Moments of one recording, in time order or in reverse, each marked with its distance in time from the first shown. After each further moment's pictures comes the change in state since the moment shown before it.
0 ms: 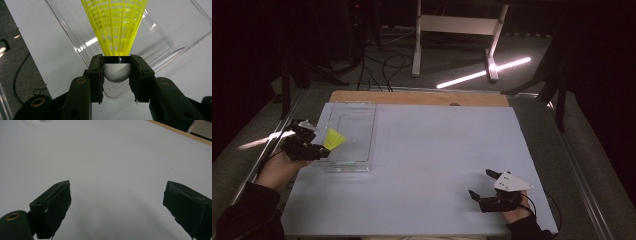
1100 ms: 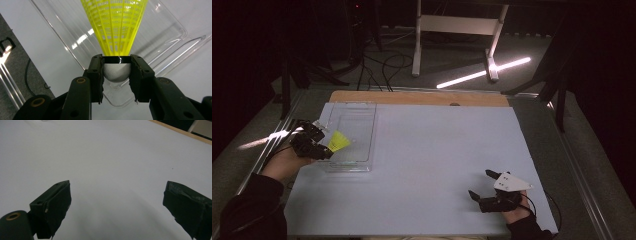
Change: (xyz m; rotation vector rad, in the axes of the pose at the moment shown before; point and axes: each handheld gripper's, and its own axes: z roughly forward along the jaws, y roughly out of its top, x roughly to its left) left arm -0.002 0.016 0.018 0.123 0.013 0.098; right arm 0.000 0.000 0.000 0.005 0.003 -0.005
